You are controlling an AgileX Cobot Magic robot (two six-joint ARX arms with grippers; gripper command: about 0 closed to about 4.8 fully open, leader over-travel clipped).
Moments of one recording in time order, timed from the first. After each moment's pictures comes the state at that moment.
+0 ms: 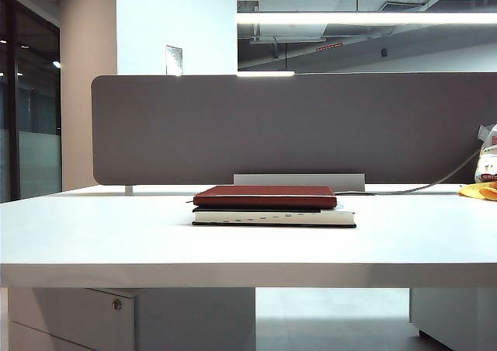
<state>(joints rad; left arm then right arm) -0.34 0.21 0.45 -0.59 -0.18 -0.23 0.10 0.01 0.05 -0.30 -0.04 0.17</state>
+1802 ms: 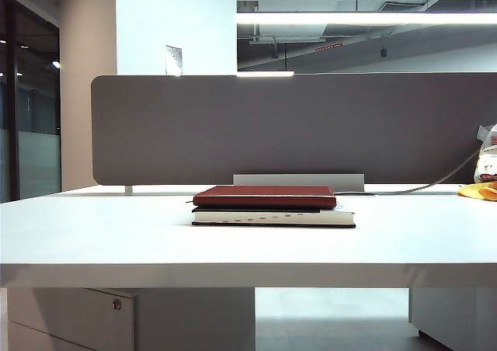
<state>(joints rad) -0.34 0.23 0.06 -0.10 -0.27 -0.27 -0.17 0.01 0.05 -0.30 -0.18 0.21</state>
